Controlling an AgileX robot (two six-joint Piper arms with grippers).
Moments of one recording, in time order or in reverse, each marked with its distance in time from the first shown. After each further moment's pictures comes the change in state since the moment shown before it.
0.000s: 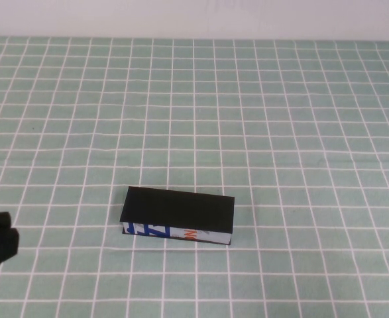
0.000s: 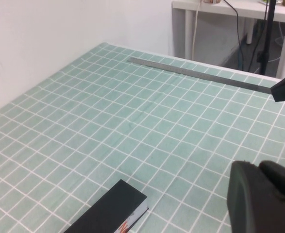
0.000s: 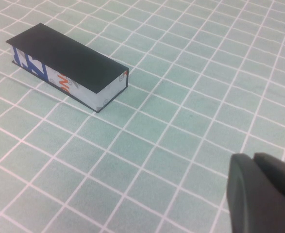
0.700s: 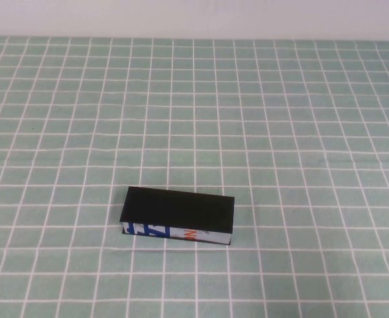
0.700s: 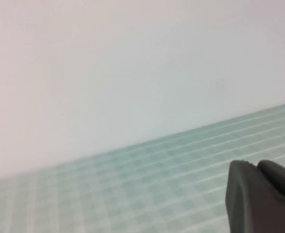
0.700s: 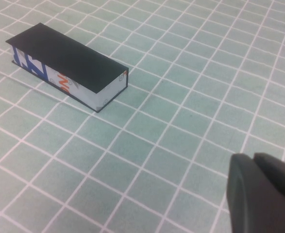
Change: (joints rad) right arm 0.000 0.000 0.000 0.000 0.000 0.000; left arm -0.002 -0.188 0.443 0.396 -0.793 -0.289
